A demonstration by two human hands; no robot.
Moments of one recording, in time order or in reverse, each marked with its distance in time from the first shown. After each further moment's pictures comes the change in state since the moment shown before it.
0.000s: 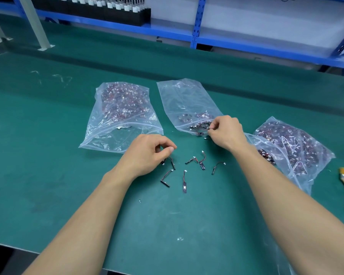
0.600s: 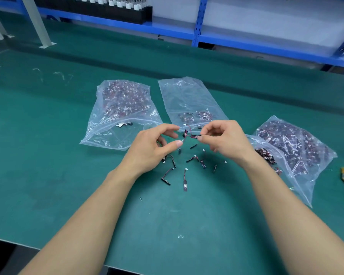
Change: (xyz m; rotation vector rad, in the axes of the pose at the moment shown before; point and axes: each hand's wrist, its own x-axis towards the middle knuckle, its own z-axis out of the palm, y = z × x) left_hand 0.002 0.008 0.005 -0.256 0.085 -0.005; right_hand -0.057 -0.018 -0.023 0.636 -0.206 -0.151
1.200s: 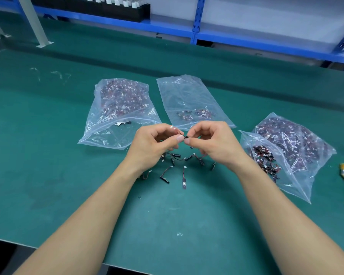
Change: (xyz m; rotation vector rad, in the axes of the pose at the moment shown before) left_hand -0.001 0.014 0.008 -0.362 0.022 0.007; right_hand -0.011 -0.006 0.019 0.121 -0.083 -0.124
